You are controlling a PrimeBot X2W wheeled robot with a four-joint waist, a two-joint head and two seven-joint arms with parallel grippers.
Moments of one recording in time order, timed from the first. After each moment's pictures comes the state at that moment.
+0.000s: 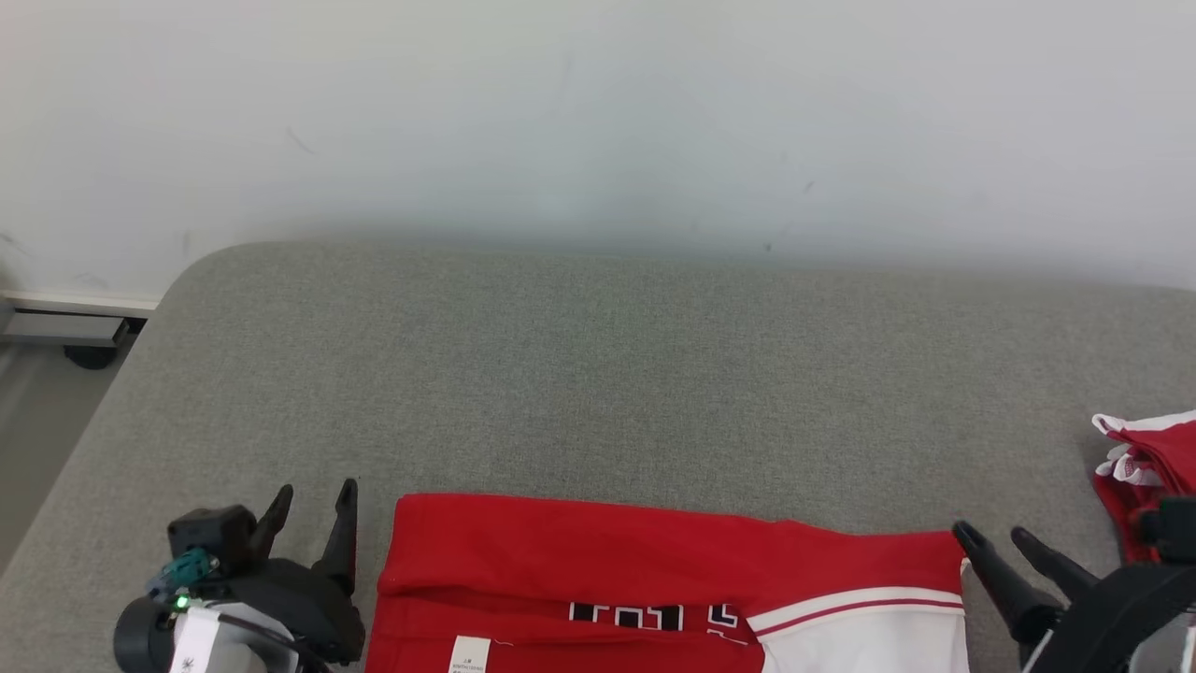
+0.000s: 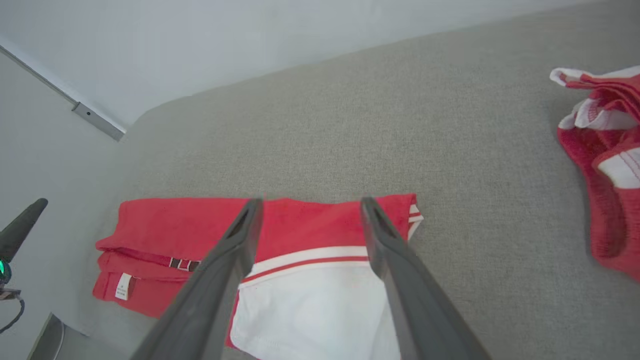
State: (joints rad) left arm -0.44 0.20 -0.48 0.80 -0.54 -0.03 -0.25; right arm 0.18 -0.33 -0.08 -0.23 0.78 -0.06 0.59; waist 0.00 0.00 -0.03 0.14
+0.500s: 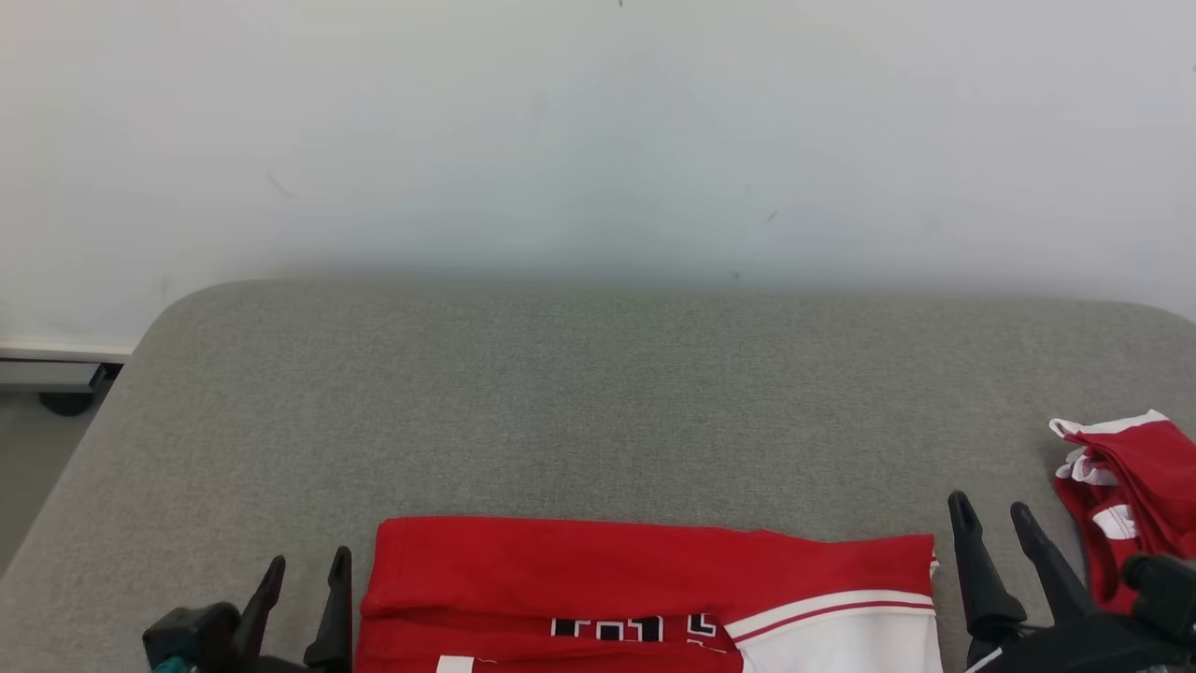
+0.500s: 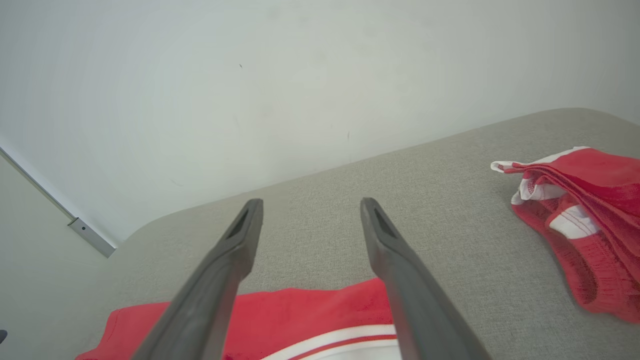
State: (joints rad) left arm -0.14 0.24 -0.39 0.45 -0.53 0.05 -0.25; right arm 0.18 -0.13 -0.03 -0.17 0.57 -0.07 0.08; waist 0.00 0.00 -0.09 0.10
